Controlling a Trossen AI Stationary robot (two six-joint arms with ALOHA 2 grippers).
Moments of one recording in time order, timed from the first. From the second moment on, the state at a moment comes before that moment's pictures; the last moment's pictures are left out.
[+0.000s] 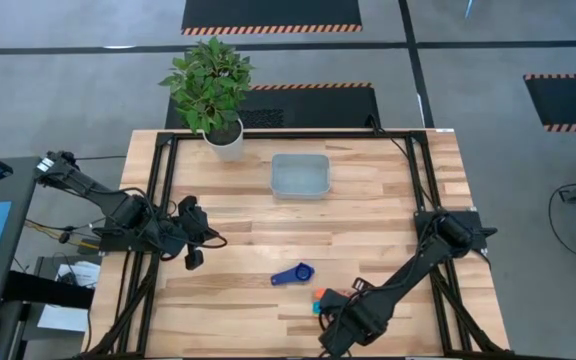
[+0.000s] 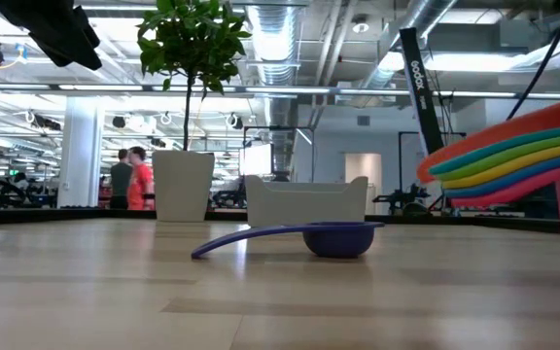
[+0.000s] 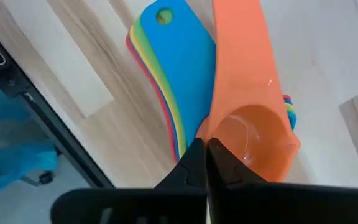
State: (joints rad) left arm -0.51 0.90 0.79 -0.80 -0.45 -0.63; right arm 0.70 2.08 1.80 -1.24 0.09 1.25
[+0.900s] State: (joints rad) left arm -0.51 0.90 0.79 -0.80 -0.43 -0.63; right arm 0.69 2.08 1.80 -1.25 0.07 1.15
